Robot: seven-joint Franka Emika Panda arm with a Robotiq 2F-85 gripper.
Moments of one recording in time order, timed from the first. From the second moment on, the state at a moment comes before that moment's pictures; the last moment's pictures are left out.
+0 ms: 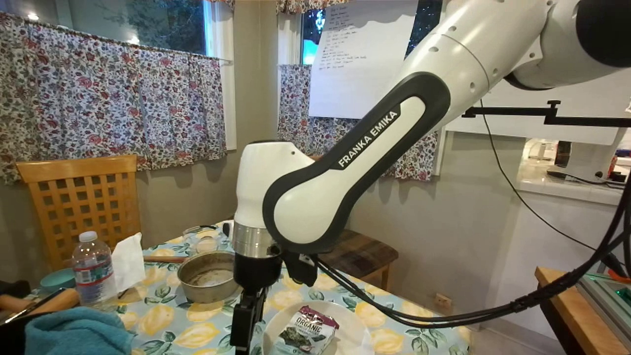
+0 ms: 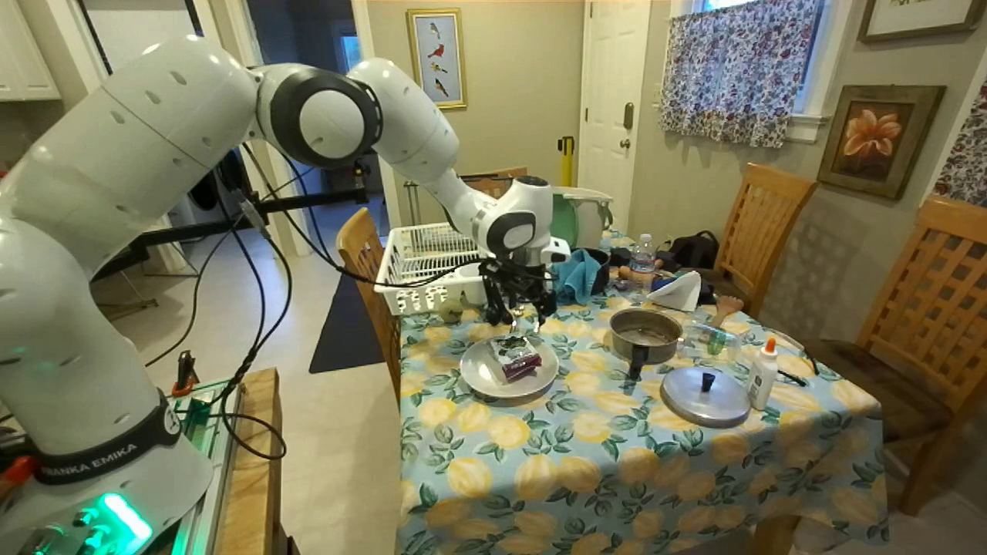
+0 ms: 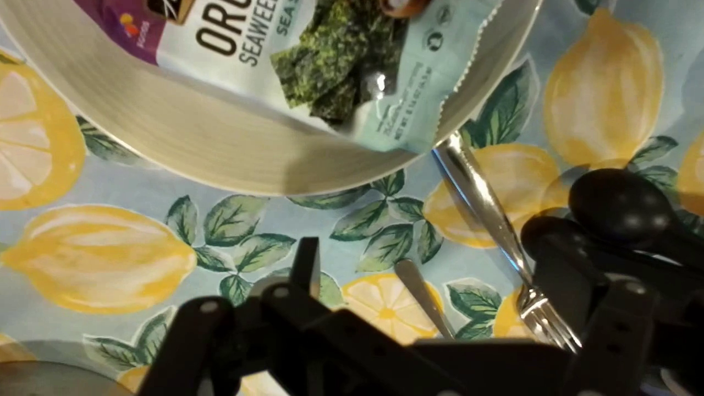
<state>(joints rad) 0.19 0.95 0.12 -1.46 0.03 2.48 -0.14</state>
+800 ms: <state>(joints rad) 0.25 1.11 0.12 -1.22 -0.05 2.37 -0.18</state>
